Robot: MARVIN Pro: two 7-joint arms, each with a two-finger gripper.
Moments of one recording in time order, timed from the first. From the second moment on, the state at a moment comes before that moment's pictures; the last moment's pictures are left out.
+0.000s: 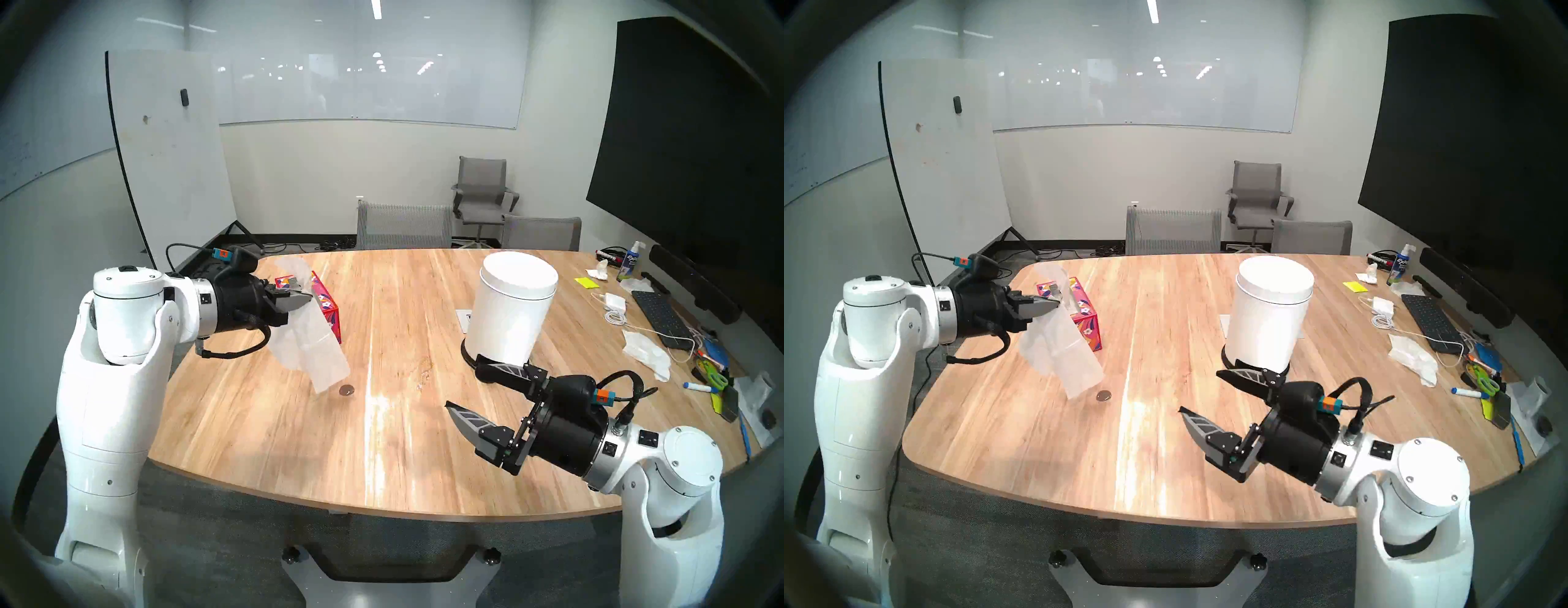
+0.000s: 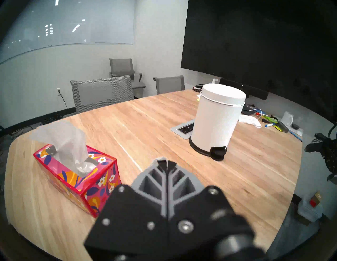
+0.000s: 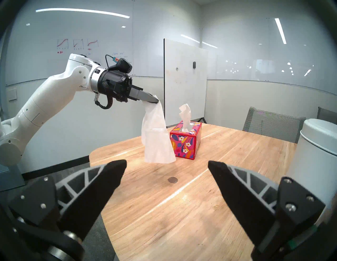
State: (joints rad) left arm 1.41 -1.11 -1.74 -2.00 -0.24 0.96 -0.85; right arm -2.04 -1.48 1.84 -2.39 0.11 0.40 1.04
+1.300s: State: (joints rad) left arm 1.47 -1.17 -1.64 -1.99 -0.18 0.91 -0.76; right arm -2.04 -1.48 1.84 -2.39 0.11 0.40 1.04
